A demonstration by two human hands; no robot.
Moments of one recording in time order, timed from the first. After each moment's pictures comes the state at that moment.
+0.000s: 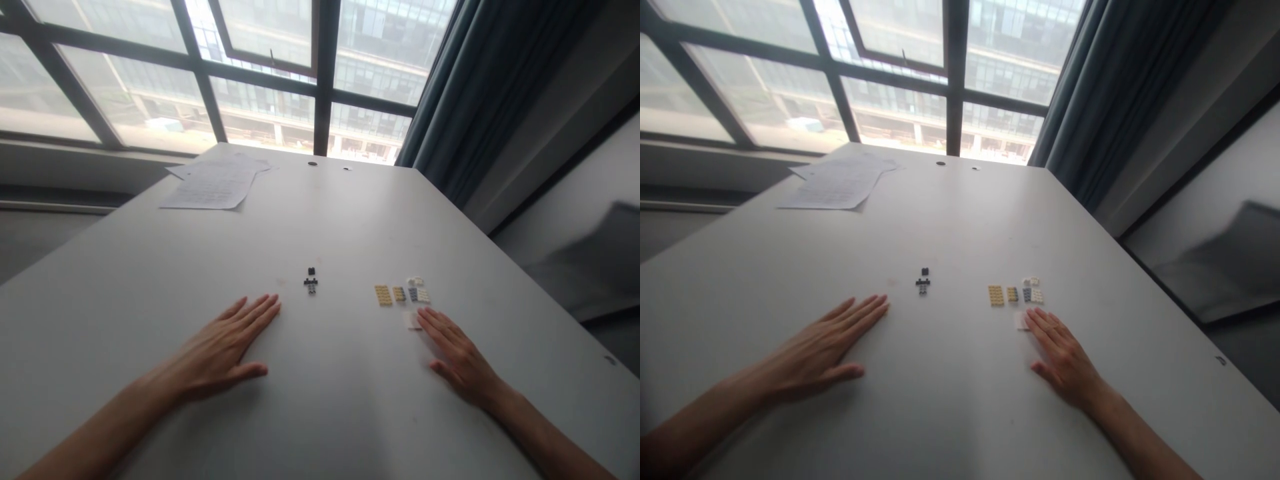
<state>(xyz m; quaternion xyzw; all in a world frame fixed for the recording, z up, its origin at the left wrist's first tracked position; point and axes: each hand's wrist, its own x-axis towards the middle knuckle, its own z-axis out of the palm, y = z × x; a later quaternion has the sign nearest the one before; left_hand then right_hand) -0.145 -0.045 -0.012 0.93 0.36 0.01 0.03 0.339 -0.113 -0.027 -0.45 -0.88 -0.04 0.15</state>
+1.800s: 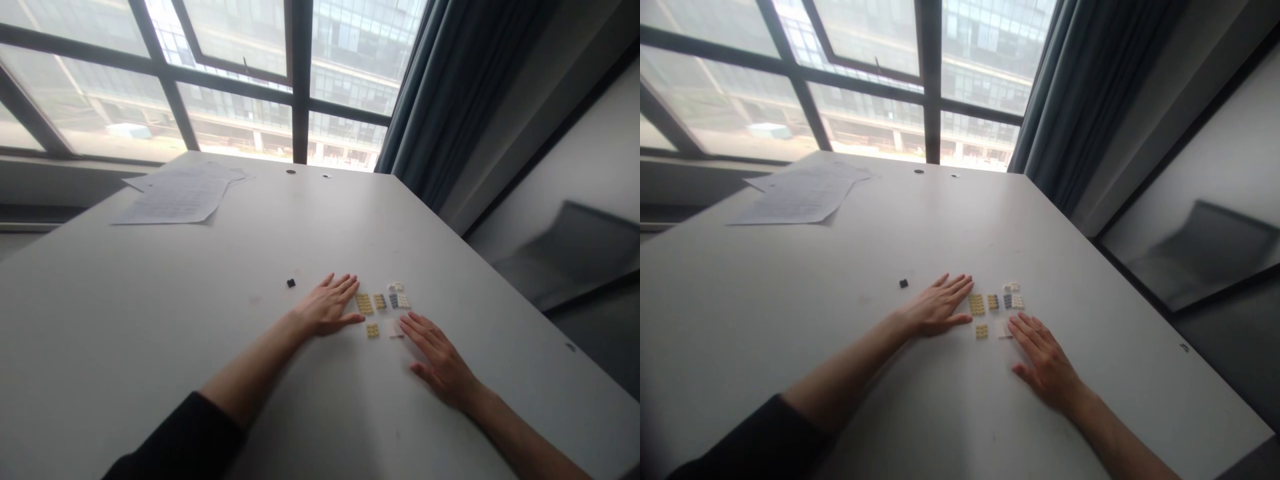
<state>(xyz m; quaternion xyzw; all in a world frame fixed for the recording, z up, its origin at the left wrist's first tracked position) 0.065 0.041 -0.007 0.95 0.28 0.05 0.11 0.334 -0.113 -0.023 -0.47 -0.86 -0.06 0.19</state>
